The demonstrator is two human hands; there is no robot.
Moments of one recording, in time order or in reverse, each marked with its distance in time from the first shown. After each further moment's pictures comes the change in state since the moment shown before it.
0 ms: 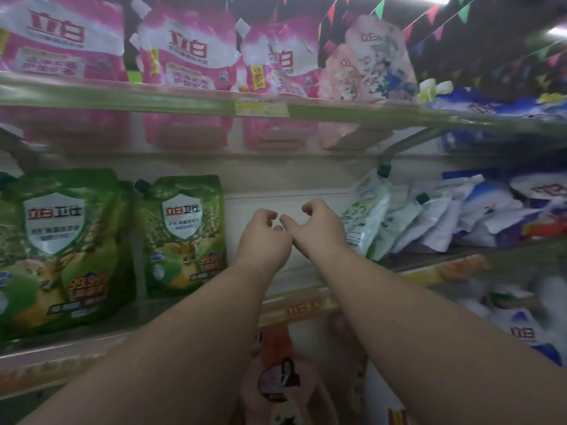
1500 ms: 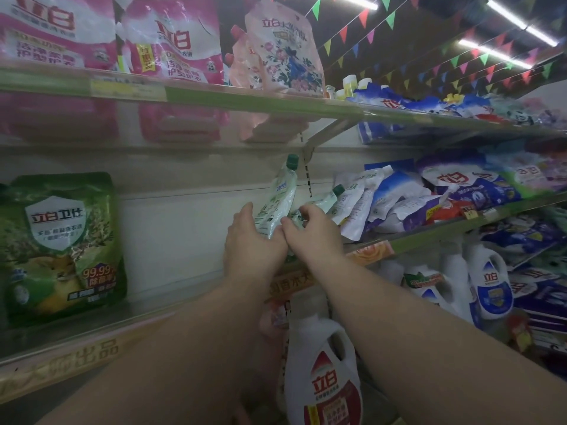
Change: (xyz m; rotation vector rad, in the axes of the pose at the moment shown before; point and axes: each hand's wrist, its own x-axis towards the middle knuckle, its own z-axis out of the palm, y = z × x) left_hand -0.016 0.019 0.154 0.121 0.049 0.154; right_hand 0.019 0.119 -0.102 -0.028 0.099 0.102
